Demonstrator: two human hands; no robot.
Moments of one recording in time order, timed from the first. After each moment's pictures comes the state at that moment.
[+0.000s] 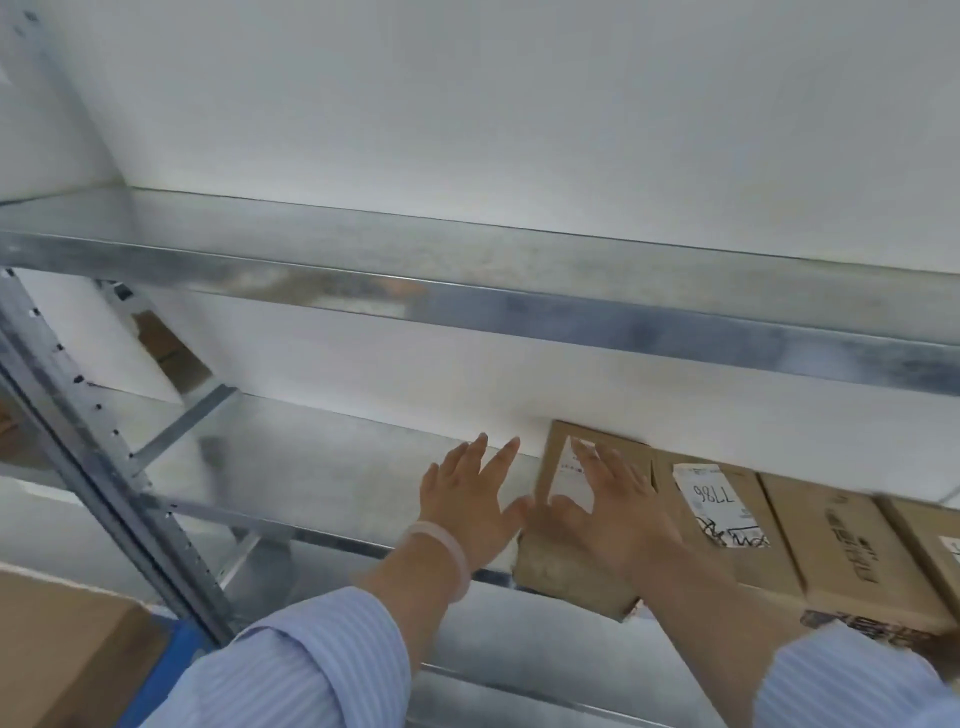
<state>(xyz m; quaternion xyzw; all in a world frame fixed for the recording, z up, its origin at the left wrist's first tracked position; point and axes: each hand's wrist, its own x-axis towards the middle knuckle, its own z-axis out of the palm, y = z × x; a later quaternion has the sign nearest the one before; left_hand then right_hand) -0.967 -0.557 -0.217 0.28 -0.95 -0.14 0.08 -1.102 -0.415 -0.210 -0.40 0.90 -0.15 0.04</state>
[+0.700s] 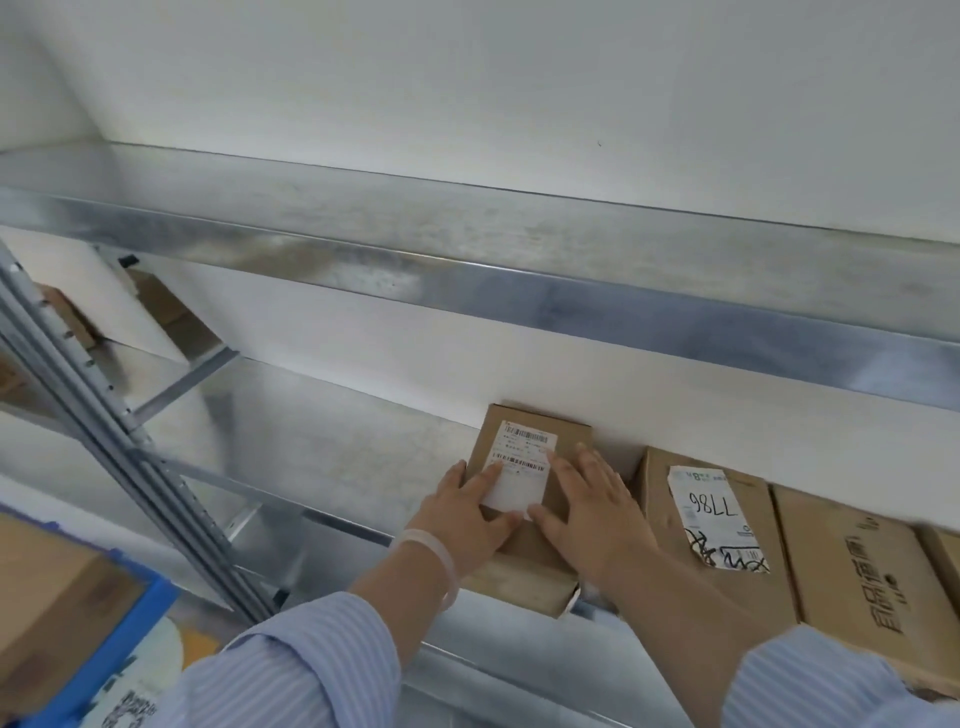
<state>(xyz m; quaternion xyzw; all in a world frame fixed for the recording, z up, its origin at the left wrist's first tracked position) -1.013 -0.530 -0.261 0.39 -0.86 -0.32 0.00 -1.154 -0.411 -0.251 -0.47 0.87 -0.13 0.08</state>
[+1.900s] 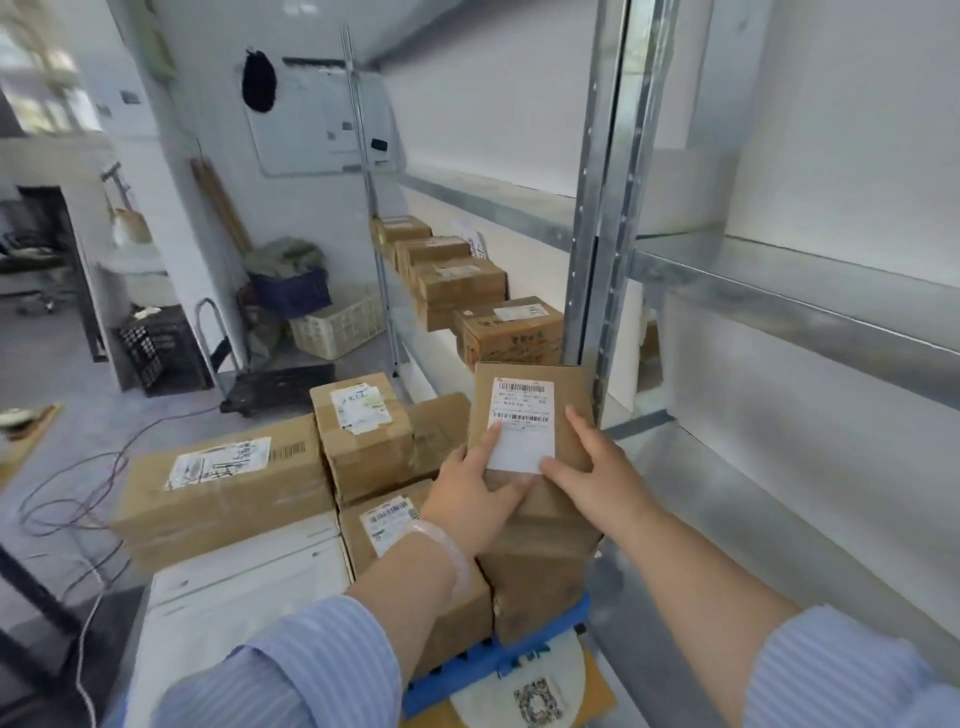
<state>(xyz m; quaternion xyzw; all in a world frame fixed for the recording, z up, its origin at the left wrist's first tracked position) -0.579 -0.675 -0.182 0.65 -0.62 -0.26 0.36 -0.757 -0.717 -0.176 -0.67 0.57 -0.34 0.35</state>
